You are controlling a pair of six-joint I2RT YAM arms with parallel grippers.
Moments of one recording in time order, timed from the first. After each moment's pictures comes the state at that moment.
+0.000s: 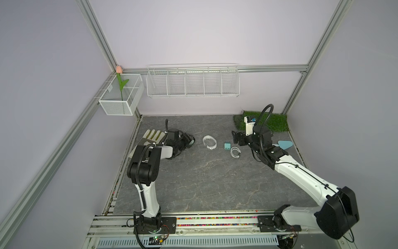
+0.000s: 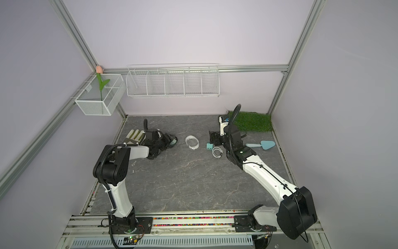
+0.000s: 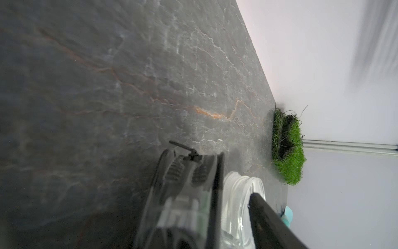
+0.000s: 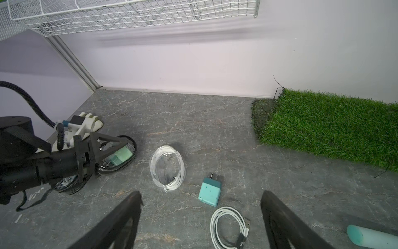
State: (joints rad) left arm -0.25 1.94 1.00 0.34 0.34 -0.98; right arm 0.51 1.30 1.00 -0.08 0.13 0.24
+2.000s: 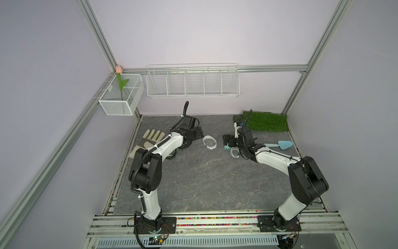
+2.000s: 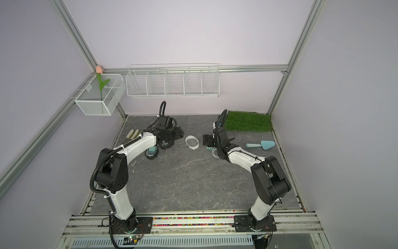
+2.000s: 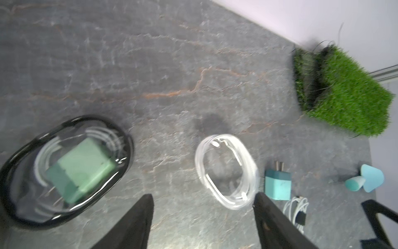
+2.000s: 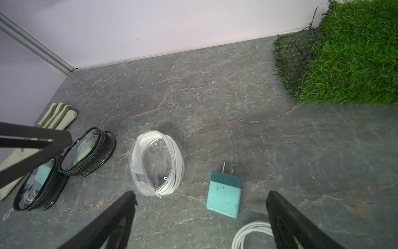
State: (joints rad) left arm -0.48 1.89 1.48 -0.39 0.06 -0.60; right arm 0.49 1.68 1.02 0.10 0.08 0.42
